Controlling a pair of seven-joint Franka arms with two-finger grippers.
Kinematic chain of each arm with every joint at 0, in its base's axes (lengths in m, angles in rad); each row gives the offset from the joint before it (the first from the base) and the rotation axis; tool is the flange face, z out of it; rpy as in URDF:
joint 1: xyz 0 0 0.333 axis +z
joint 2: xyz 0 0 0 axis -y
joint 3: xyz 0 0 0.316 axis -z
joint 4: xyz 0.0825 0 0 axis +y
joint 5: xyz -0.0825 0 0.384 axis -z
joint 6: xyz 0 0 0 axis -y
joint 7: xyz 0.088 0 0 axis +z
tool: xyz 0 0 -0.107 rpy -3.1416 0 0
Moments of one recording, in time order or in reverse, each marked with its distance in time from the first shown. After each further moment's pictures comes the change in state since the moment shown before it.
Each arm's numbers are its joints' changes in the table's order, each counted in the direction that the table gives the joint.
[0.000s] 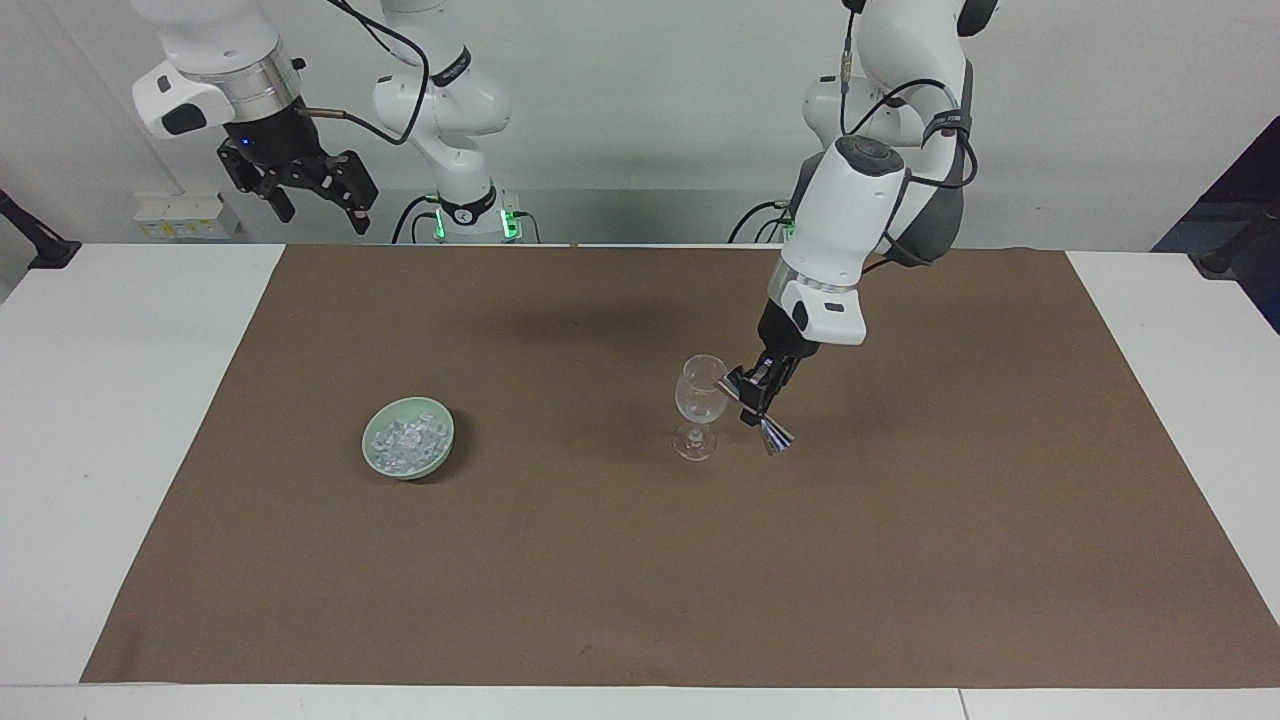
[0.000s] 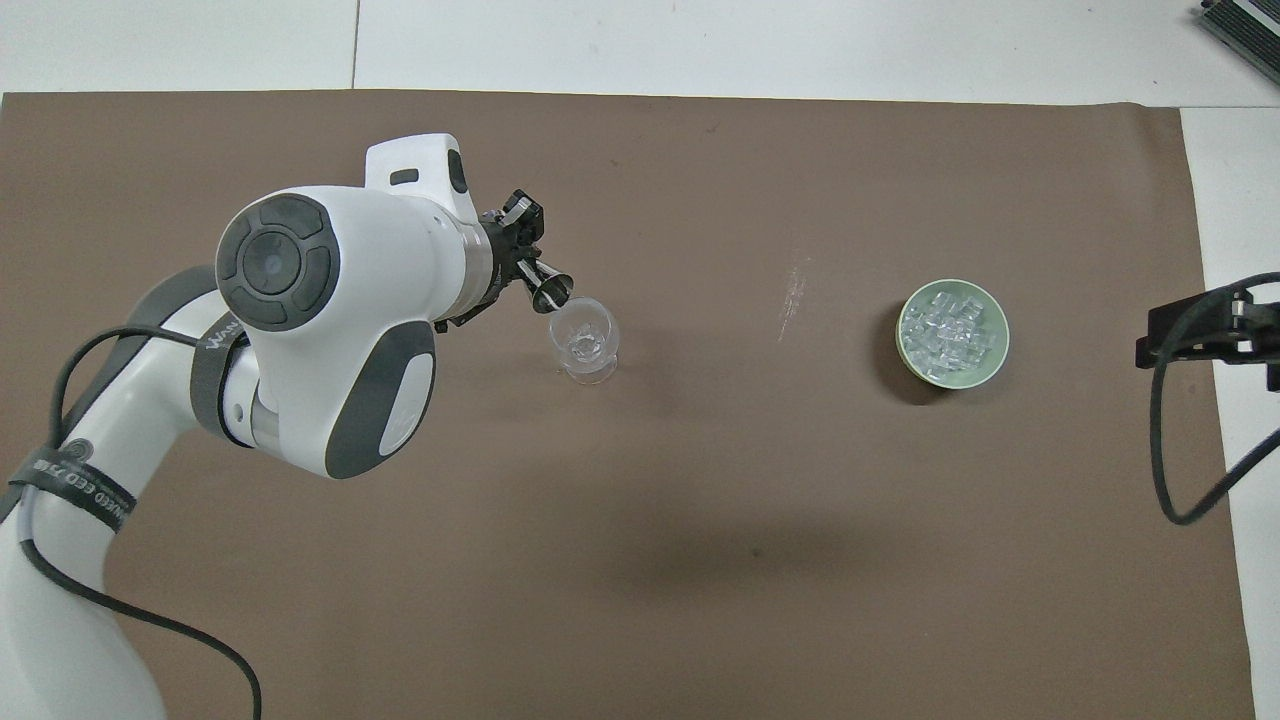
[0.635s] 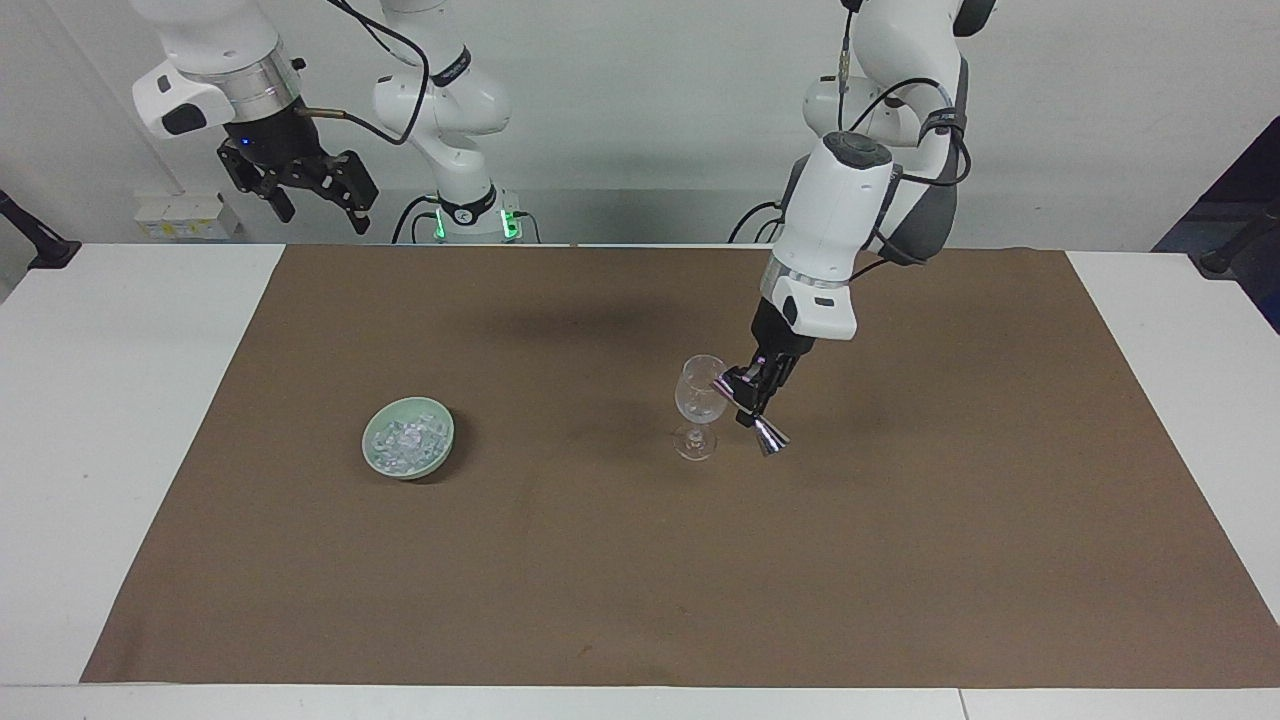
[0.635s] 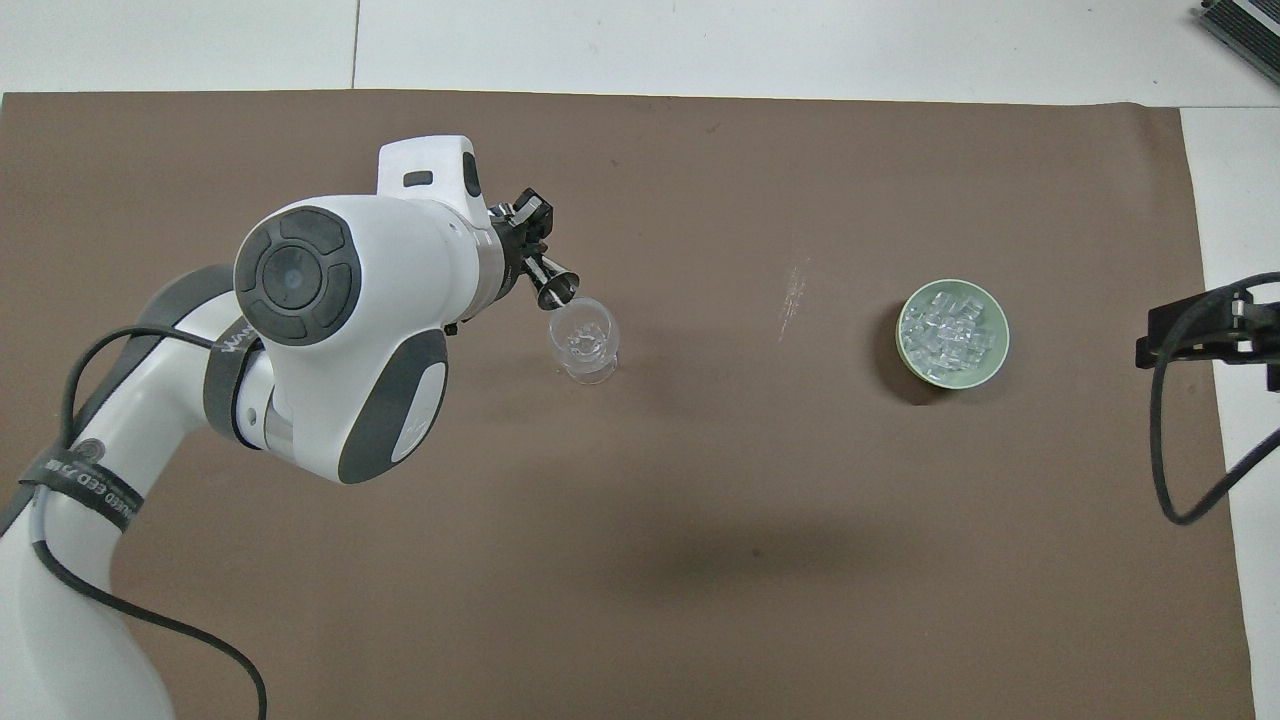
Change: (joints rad) left arm -0.011 -0.002 0.000 0.002 -0.053 0.033 0.002; right arm 0.000 0.000 0.000 0.000 0.000 0.000 0.000
